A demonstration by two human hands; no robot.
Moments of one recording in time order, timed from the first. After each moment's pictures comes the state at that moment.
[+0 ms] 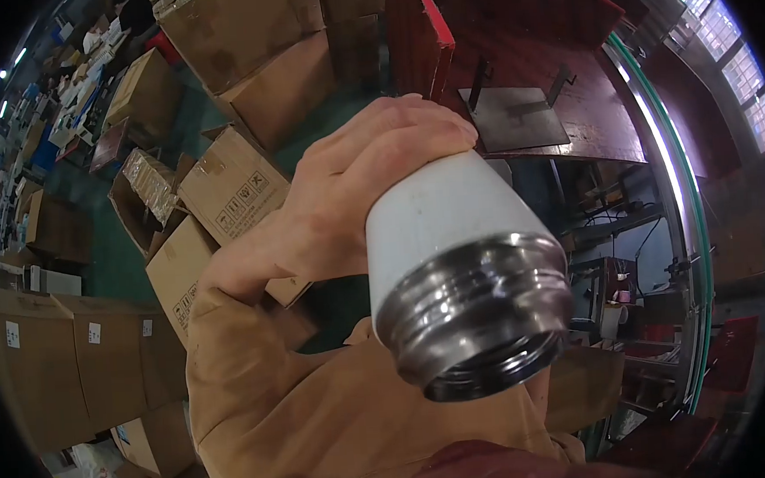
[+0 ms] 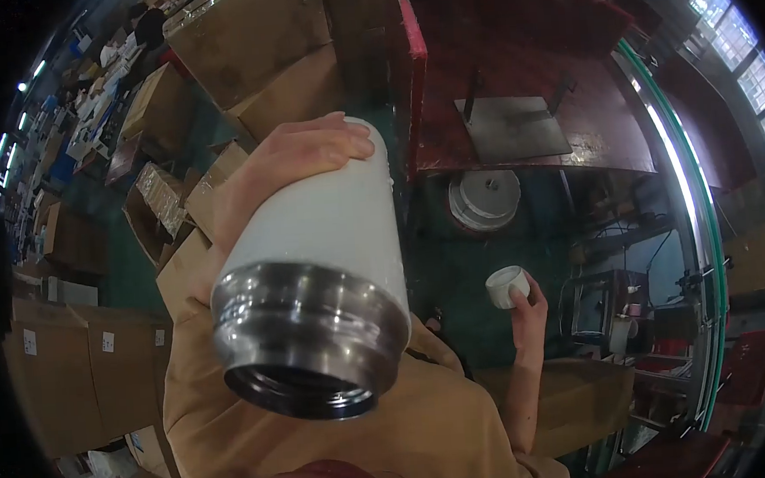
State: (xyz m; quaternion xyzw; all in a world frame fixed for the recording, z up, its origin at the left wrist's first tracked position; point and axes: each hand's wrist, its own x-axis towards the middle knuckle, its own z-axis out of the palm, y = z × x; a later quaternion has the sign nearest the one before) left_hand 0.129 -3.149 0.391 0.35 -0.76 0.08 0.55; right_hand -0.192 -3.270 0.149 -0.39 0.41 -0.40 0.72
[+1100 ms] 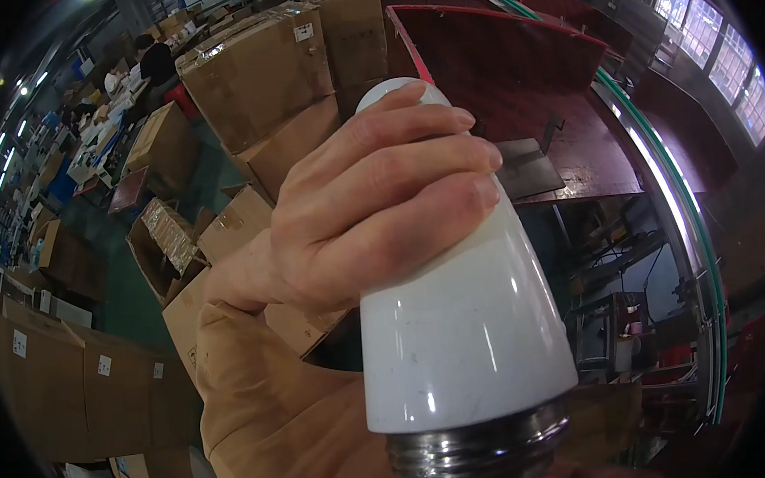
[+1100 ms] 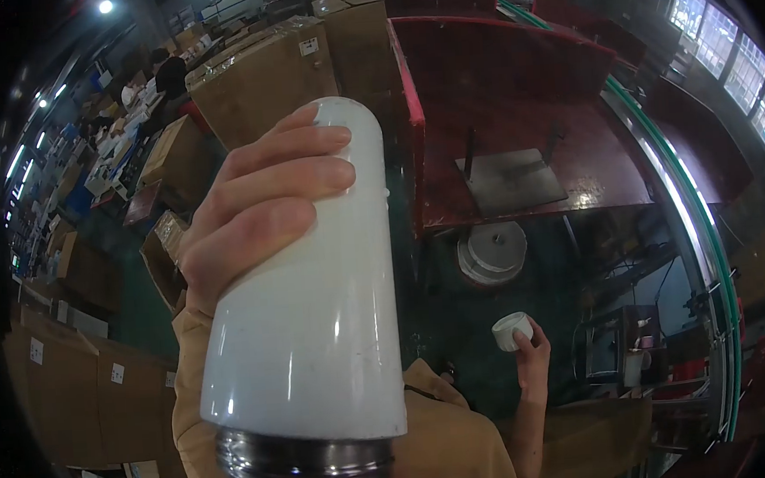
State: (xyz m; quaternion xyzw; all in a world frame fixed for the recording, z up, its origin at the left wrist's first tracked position) left_hand 0.114 -3.132 0.451 0.33 -0.78 0.26 0.47; right_hand -0.195 -3.262 0.146 -0.37 0.38 -0.43 0.73
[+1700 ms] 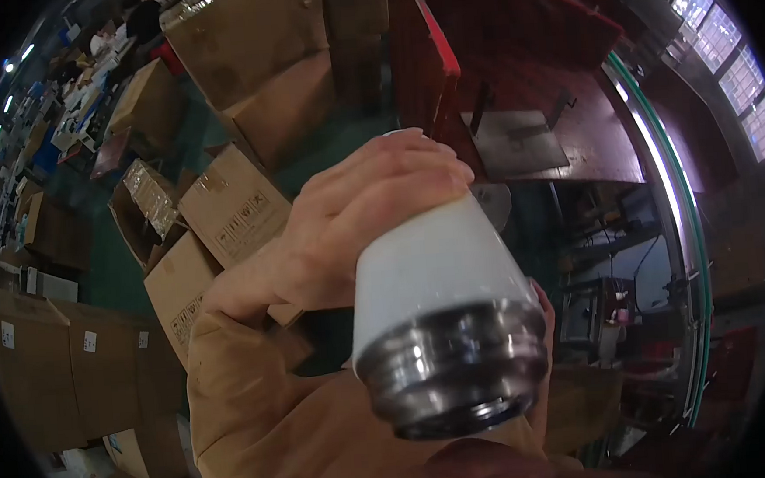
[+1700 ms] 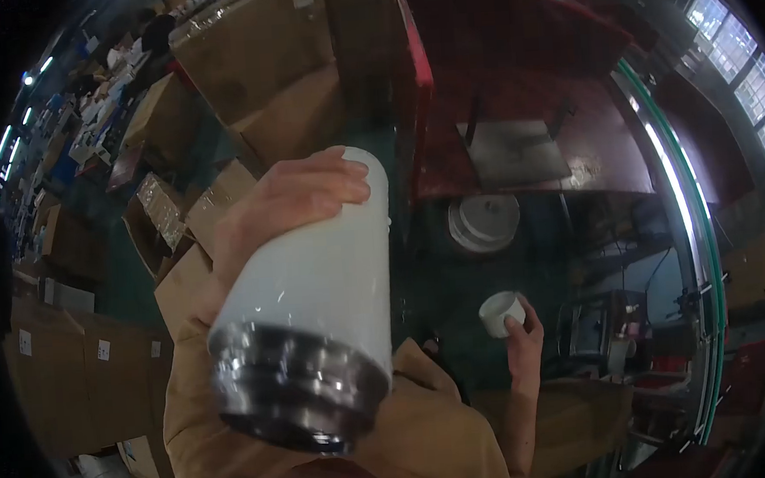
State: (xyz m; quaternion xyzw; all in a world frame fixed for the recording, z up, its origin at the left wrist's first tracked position) left_hand 0.139 -3.145 0.387 0.35 -0.76 0.09 0.54; right_hand -0.182 -3.255 0.169 -0.40 0.40 -0.39 0.73
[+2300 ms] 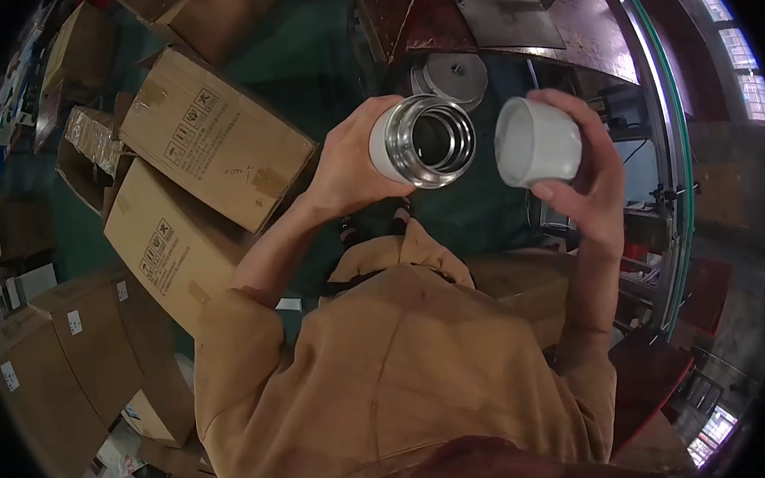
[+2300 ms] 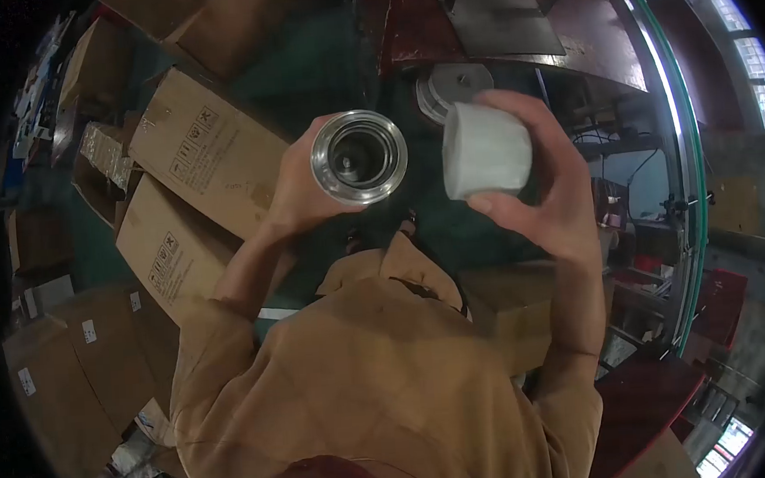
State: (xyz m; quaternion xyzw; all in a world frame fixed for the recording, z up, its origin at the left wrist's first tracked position) left_hand 0.114 -3.131 0.229 0.62 -0.54 -0.24 0.53; right_hand -0.088 -3.259 0.333 -0.78 0.22 -0.23 0.54
